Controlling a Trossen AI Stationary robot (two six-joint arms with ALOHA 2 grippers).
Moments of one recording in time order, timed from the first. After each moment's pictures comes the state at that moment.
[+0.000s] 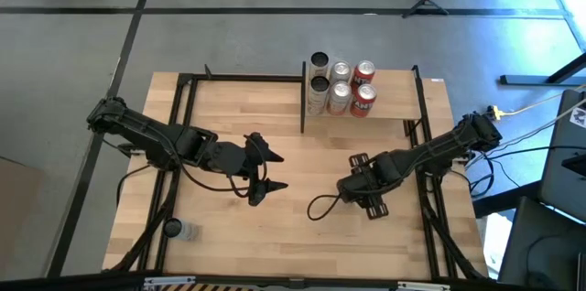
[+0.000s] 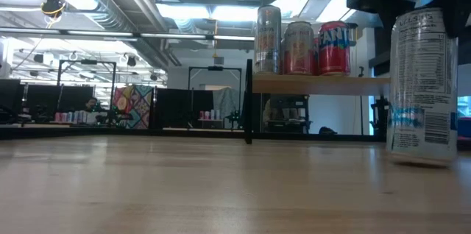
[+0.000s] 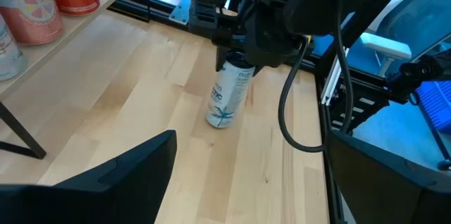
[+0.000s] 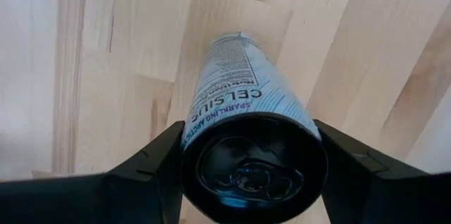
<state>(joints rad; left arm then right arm) -0.34 1.39 1.34 -0.47 -0.33 -0.51 0.41 1.60 1.36 -1.24 -0.02 0.12</state>
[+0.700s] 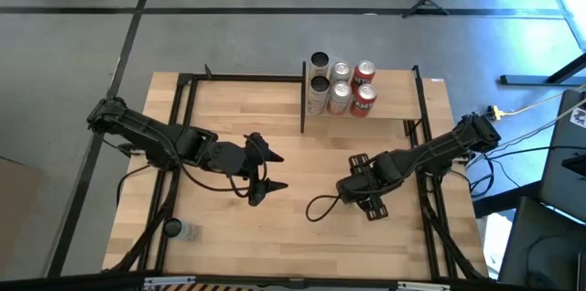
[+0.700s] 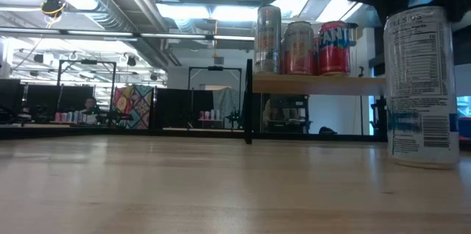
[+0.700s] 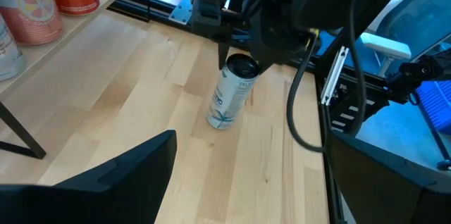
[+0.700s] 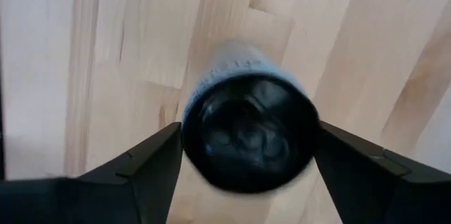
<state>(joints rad) -0.34 1.39 1.34 -0.47 -0.33 -0.51 0.41 1.61 1.41 -1.28 -0.02 0.13</state>
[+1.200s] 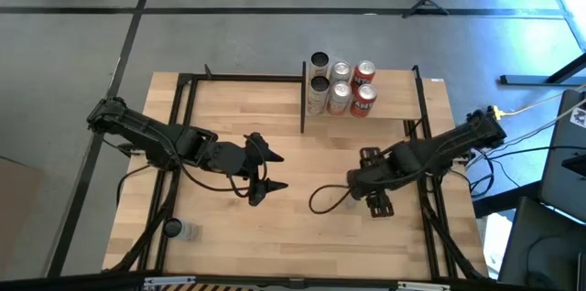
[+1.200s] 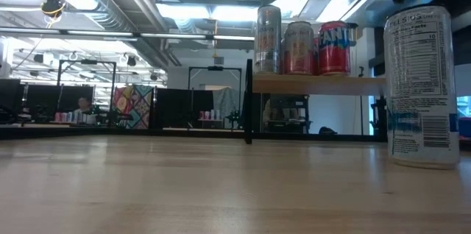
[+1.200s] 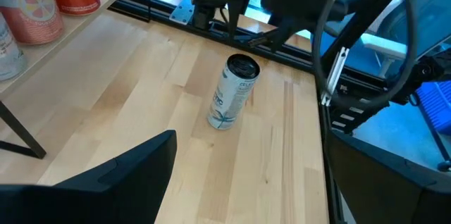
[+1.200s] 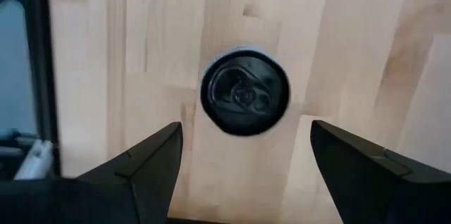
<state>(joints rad) -0.34 1.39 1.34 -0.47 -0.33 -0.52 0.42 1.56 1.56 -1.41 -0.01 0.28</state>
